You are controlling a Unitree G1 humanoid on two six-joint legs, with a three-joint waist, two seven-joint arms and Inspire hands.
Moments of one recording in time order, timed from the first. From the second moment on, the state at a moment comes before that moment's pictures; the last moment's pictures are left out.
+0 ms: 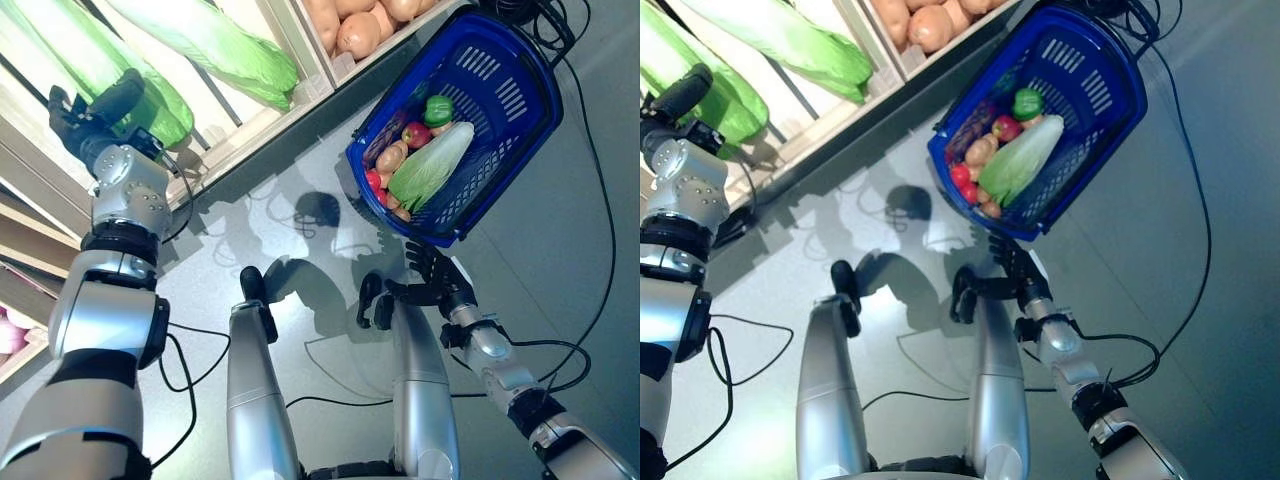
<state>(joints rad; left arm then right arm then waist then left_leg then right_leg) -1.19 0.69 -0.27 1.10 -1.11 -0.18 0.64 -0.35 -0.47 0.50 0.60 0.59 -0.36 -0.06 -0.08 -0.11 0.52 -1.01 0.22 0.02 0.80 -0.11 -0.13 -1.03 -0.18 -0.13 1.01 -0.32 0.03</state>
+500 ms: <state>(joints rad) -1.24 0.73 -0.27 1.16 -1.05 -0.11 0.50 -0.42 -0.49 0.50 0.60 0.59 -0.36 -0.06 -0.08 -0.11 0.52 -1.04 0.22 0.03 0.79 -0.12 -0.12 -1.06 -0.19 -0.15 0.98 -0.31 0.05</state>
